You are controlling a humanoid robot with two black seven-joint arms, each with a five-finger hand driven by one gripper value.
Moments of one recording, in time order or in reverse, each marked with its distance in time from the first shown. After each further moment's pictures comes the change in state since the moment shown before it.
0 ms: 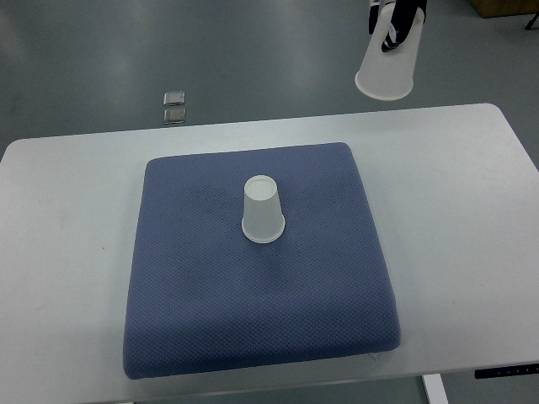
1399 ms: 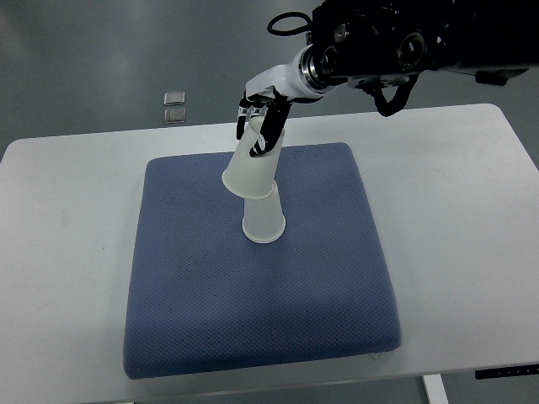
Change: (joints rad) left arm 0.000 0.000 -0.001 0.008 -0.002 0.000 0.000; right arm -0.299 0.036 0.416 0.020 0.001 -0.193 0.019
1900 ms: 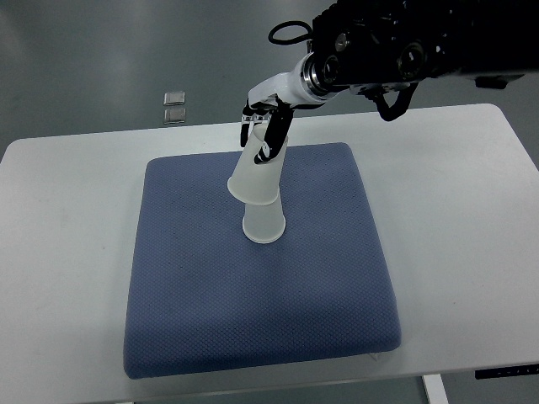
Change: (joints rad) left arm 0.000 0.000 0.000 0.001 0.000 0.000 0.000; right arm -0.010 0.000 0.000 0.003 -0.037 0.012 0.001
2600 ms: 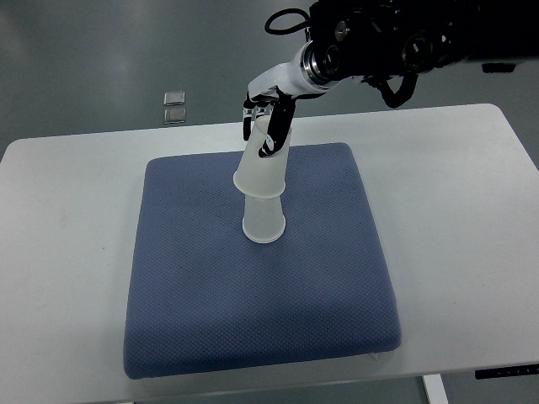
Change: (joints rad) left arm 0.000 0.000 0.000 0.000 0.000 0.000 0.000; right arm 0.046 0.000 -0.014 0.003 -0.051 0.031 0.000
